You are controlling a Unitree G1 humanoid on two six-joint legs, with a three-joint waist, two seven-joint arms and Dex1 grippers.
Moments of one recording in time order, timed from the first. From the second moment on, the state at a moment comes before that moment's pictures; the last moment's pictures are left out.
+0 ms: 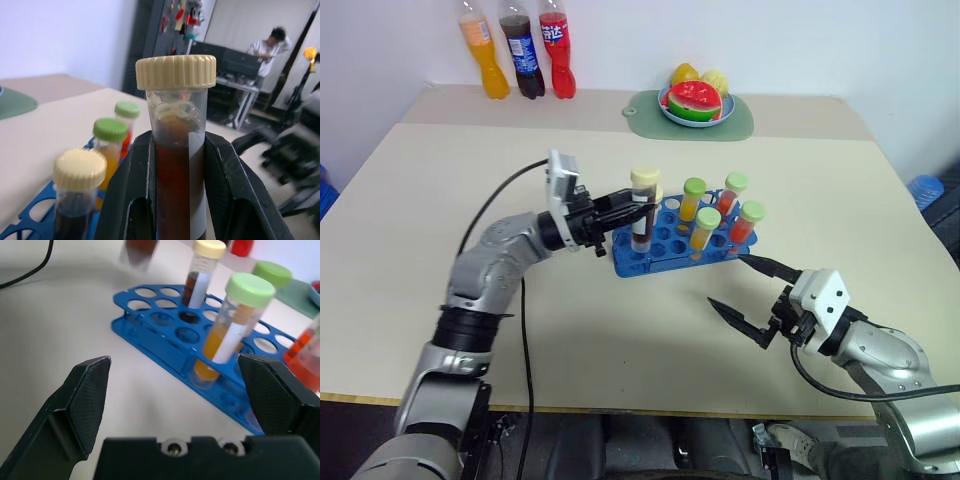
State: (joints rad) left arm -0.63 0.41 -0.12 0.17 -0.64 0.29 -1.01; right arm 0.18 -0.63 -0.10 -0.56 0.30 0.22 0.67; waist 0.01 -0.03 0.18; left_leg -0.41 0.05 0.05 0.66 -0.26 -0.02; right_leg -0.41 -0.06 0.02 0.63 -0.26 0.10
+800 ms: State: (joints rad) left arm -0.68 0.23 -0.13 0.51 -0.34 -0.10 -1.11; right arm 0.25 -0.61 -0.13 -0.63 0.29 0.22 0.60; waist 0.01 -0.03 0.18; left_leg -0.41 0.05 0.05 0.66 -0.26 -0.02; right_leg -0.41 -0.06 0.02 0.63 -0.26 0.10
